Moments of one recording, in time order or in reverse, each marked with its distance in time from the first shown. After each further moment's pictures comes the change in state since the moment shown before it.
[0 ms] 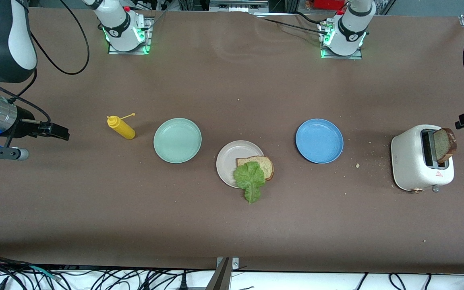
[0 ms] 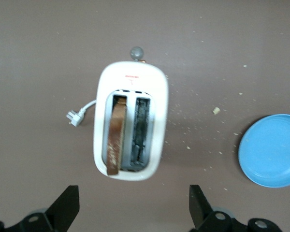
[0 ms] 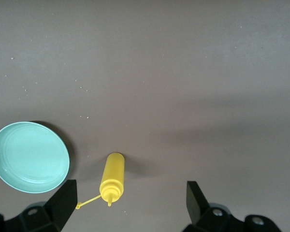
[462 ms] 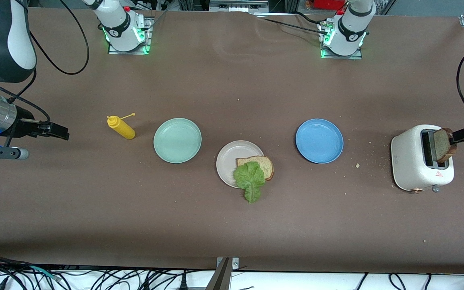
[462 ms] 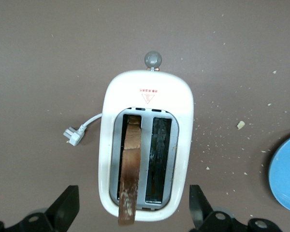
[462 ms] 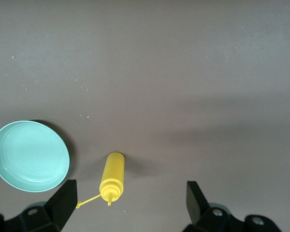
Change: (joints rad) left arm 0.032 0.095 0.000 -0.071 0.000 0.168 0.025; right arm 0.000 -0.001 0.000 0.000 0.001 -0.001 -0.004
